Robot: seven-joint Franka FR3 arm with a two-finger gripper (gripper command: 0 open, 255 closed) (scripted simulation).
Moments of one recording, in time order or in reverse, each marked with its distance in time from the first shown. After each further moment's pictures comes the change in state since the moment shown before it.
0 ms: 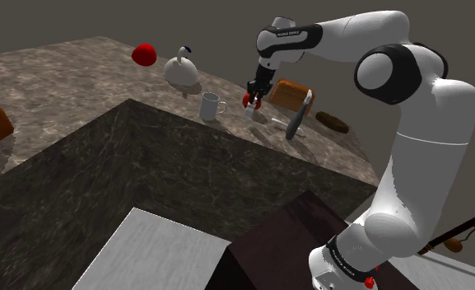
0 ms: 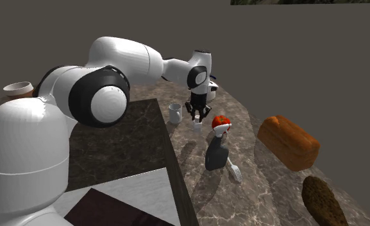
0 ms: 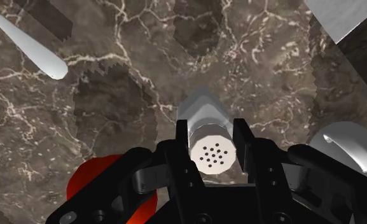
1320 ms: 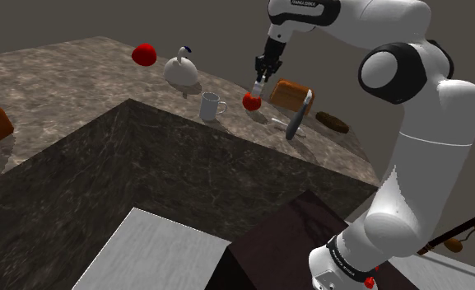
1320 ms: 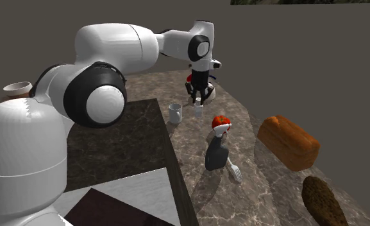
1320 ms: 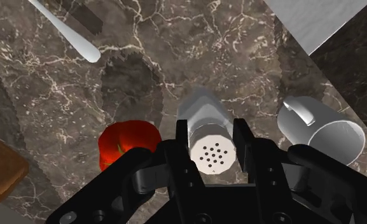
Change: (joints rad) arm -0.010 -0.023 -0.006 0.238 -0.010 -0.260 0.013
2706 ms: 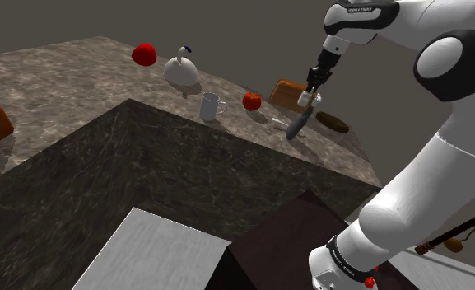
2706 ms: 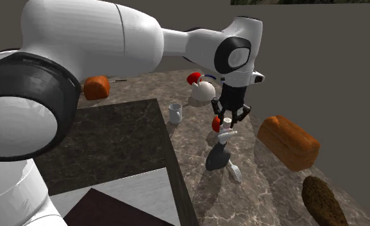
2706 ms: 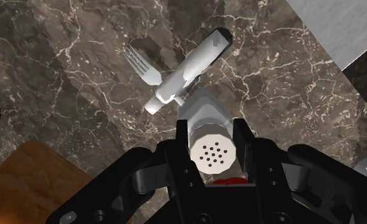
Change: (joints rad) arm -0.171 -0.287 -0.131 -0.348 -0.045 0.056 -0.312
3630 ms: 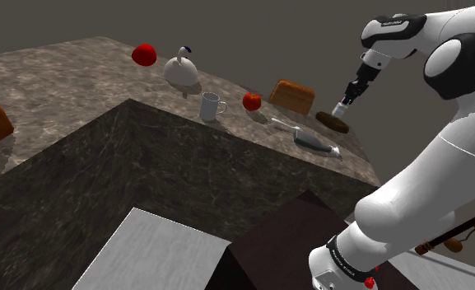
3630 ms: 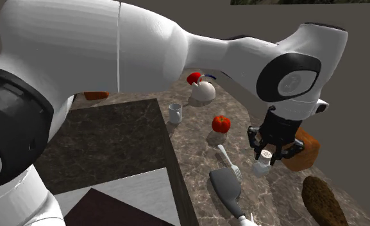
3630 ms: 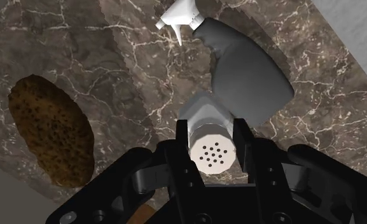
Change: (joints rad) arm -0.172 -0.015 -0.141 -0.033 0.006 0.006 -0.314
